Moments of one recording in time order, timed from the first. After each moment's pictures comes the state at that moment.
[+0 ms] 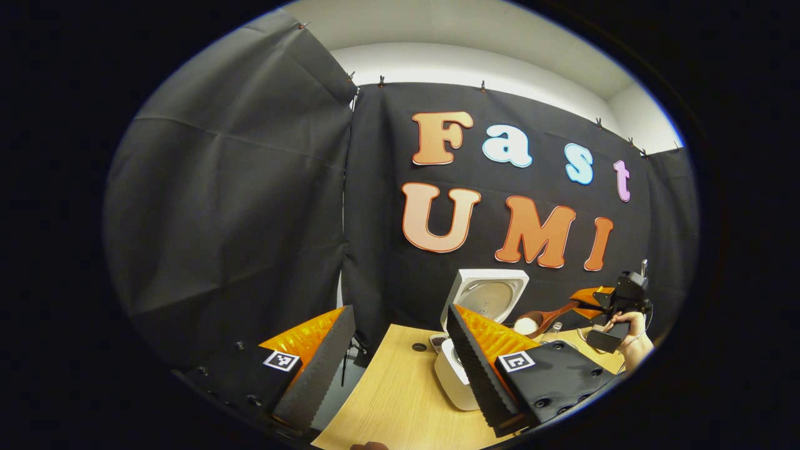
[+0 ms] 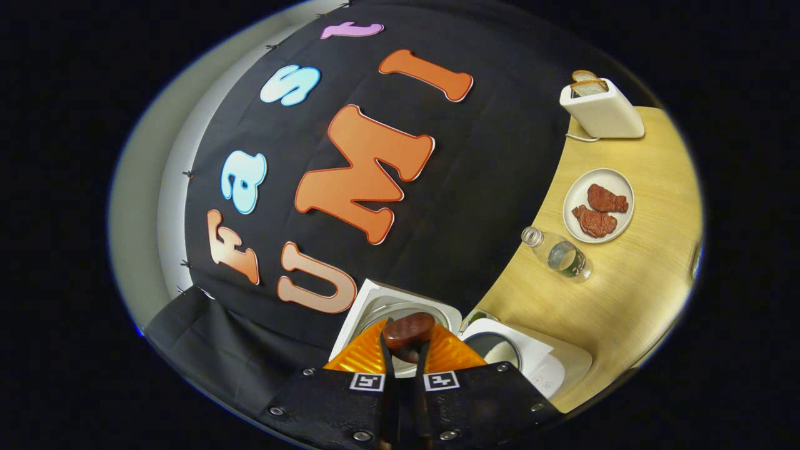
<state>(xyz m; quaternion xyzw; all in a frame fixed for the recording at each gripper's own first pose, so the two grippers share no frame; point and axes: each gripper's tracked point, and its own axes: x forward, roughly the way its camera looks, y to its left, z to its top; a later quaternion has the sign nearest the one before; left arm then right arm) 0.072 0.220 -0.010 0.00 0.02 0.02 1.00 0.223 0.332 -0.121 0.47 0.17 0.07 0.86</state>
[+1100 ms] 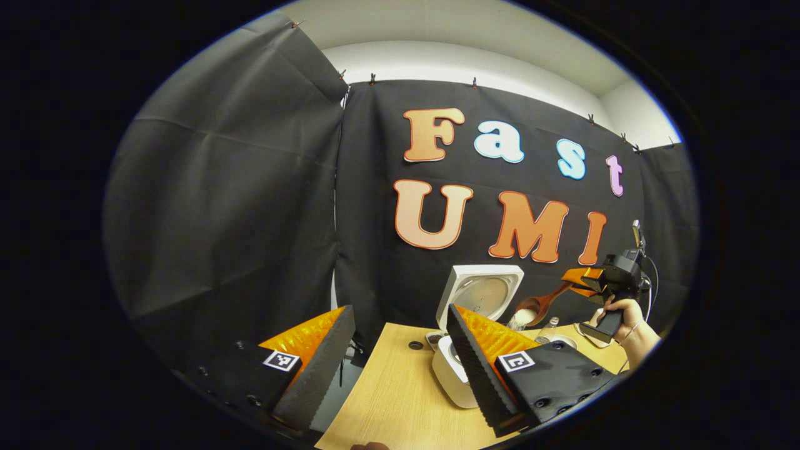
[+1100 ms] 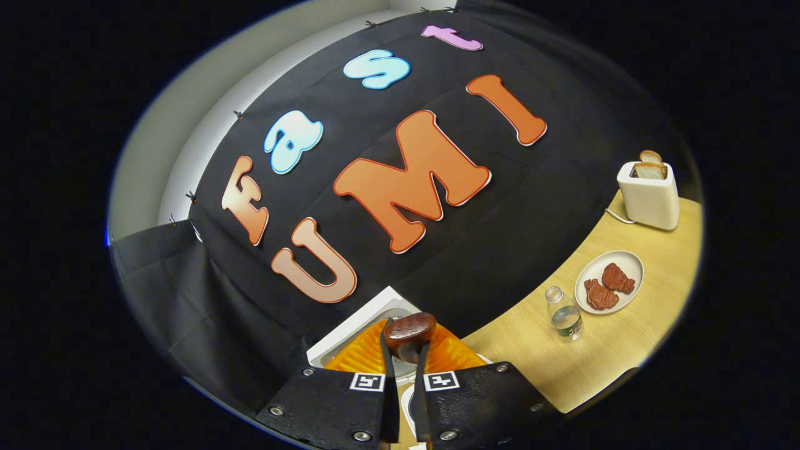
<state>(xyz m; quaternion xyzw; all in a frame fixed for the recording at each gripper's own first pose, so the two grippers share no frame) 0.077 0.222 -0.012 0.01 0.02 0.01 1.00 0.234 0.354 -0.081 0.31 0.10 0.10 0.94</state>
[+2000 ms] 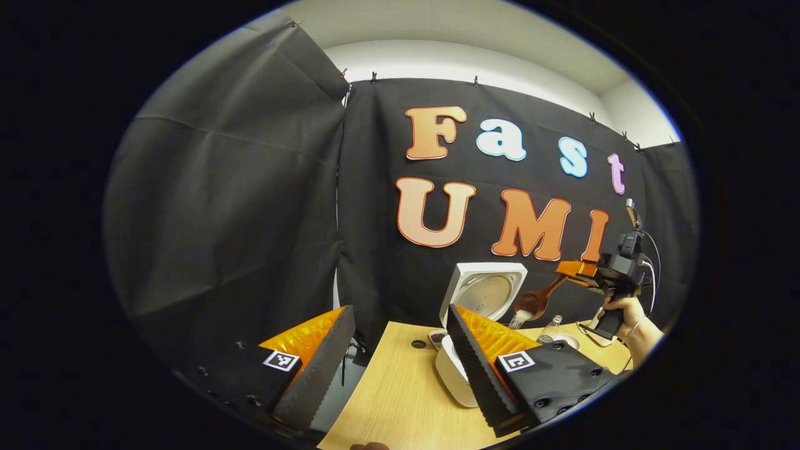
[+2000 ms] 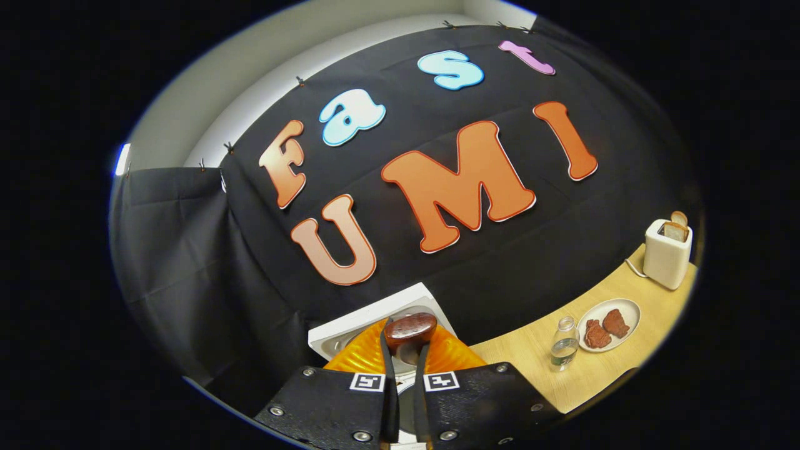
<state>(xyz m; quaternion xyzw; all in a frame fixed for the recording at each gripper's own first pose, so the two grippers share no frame) 0.080 0.228 -0.015 0.01 0.03 0.01 1.00 0.226 0.389 -0.068 0.18 0.07 0.15 0.97</state>
